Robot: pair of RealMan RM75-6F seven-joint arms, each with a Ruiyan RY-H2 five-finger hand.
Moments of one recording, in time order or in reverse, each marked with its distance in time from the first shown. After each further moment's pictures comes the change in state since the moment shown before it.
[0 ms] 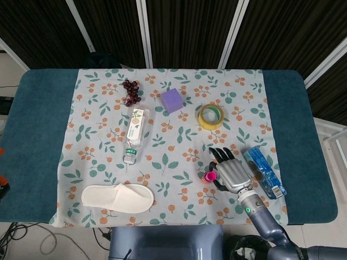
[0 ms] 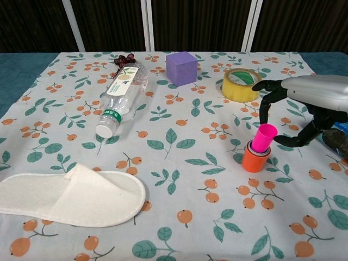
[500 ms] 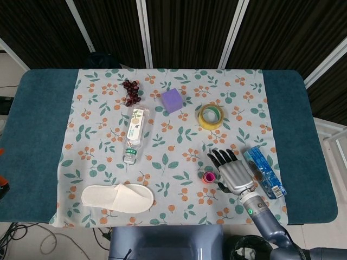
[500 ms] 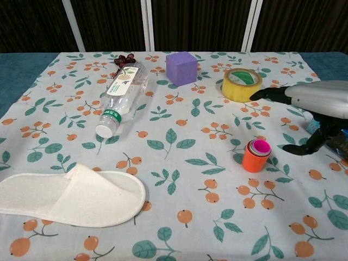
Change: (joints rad) left arm 0.001 0.001 -0.001 0.003 -0.004 0.000 -0.005; right arm -0.006 0.024 -0.022 -0.020 0.002 0.030 -0.049
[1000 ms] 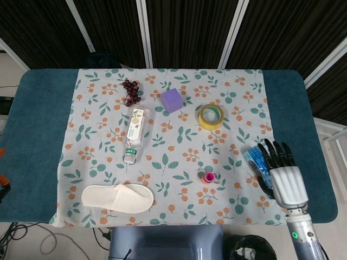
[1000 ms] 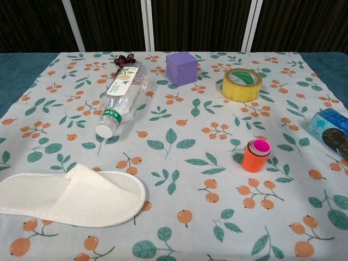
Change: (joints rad) left arm -0.001 -0.004 0.003 -0.007 0.012 0.005 0.009; right arm -0.327 0.125 -0.100 0.019 -0.435 0.510 0.172
